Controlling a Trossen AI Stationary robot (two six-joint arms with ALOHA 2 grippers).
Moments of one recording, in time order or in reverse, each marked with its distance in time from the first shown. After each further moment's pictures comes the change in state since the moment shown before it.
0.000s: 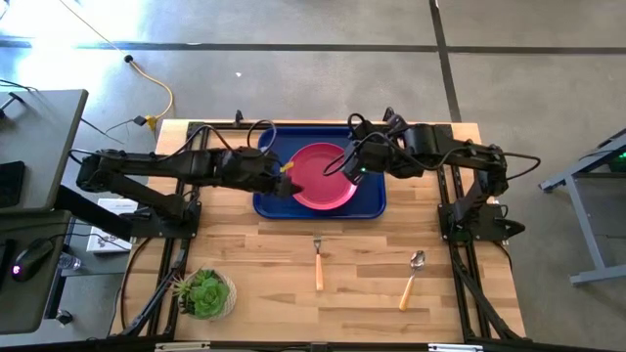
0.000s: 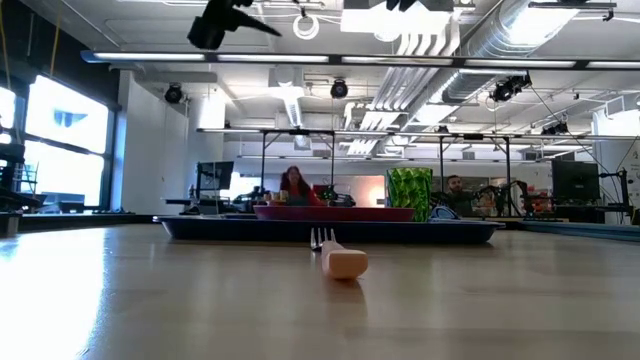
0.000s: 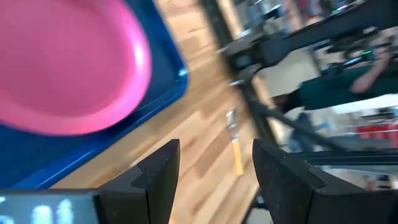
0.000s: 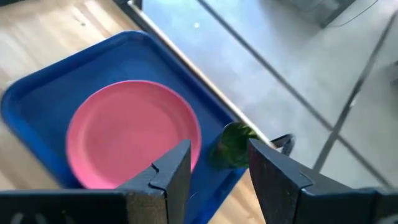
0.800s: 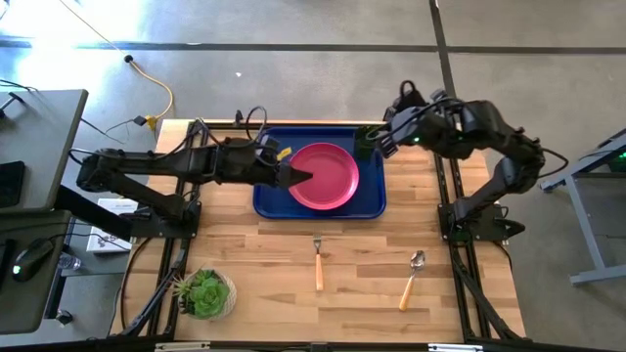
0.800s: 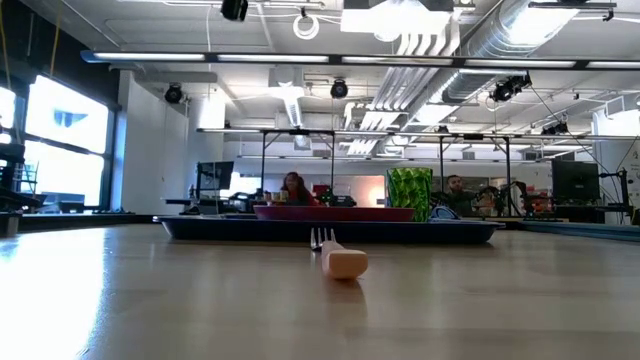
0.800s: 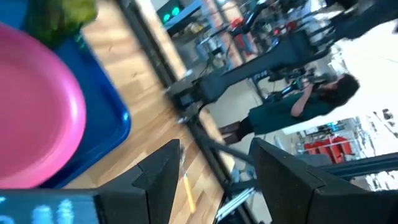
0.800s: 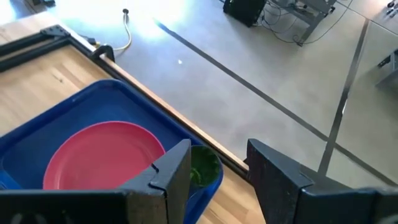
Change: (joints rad) left arm 0.001 0.005 0.045 0.215 -0.032 0.045; right arm -0.065 -0.207 0.002 0.000 0.080 -0.052
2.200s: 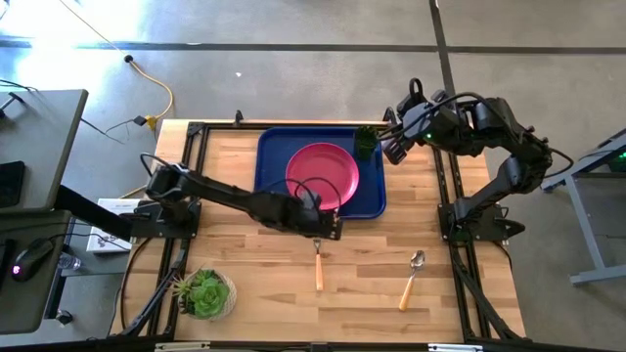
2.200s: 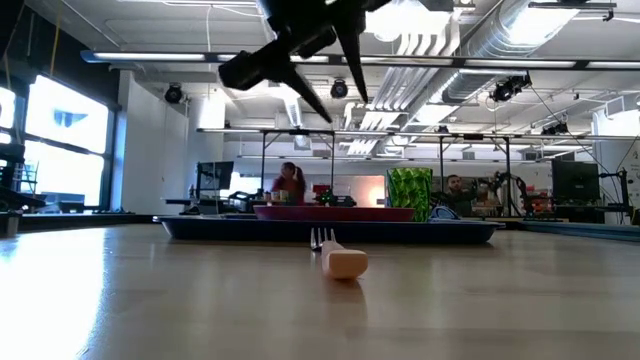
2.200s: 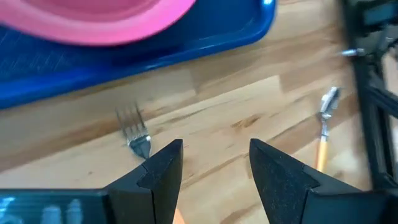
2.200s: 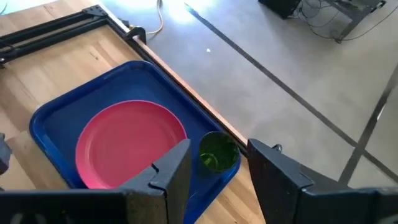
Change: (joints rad) left arm -0.223 0.625 0.374 -0.487 -0.164 -0.406; right arm -0.005 -0.037 -0.001 0.000 -0.149 -0.085
